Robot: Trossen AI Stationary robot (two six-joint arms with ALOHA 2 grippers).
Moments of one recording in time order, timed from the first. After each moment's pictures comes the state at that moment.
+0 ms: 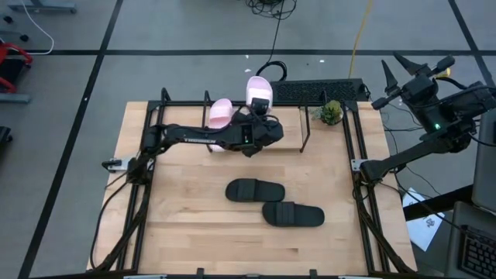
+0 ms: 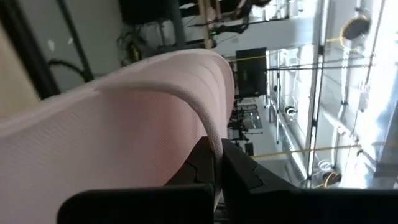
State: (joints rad) left arm 0.10 2.10 1.81 -0.27 -1.31 -2.05; right arm 0.28 0.75 1.34 0.08 1.24 -1.28
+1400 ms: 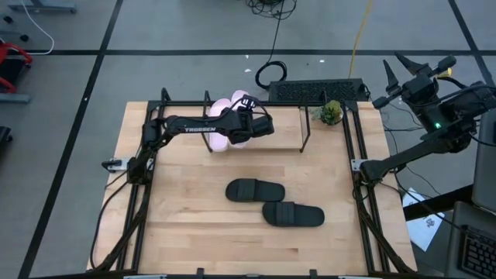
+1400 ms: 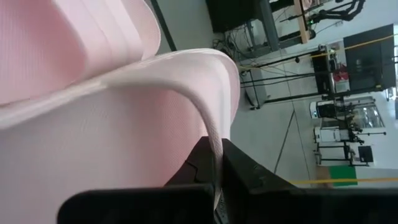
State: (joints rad) left arm 0.21 2.10 1.81 -0.90 -0.99 -2.38; right arm 0.28 0.74 1.34 0.08 1.28 -1.30
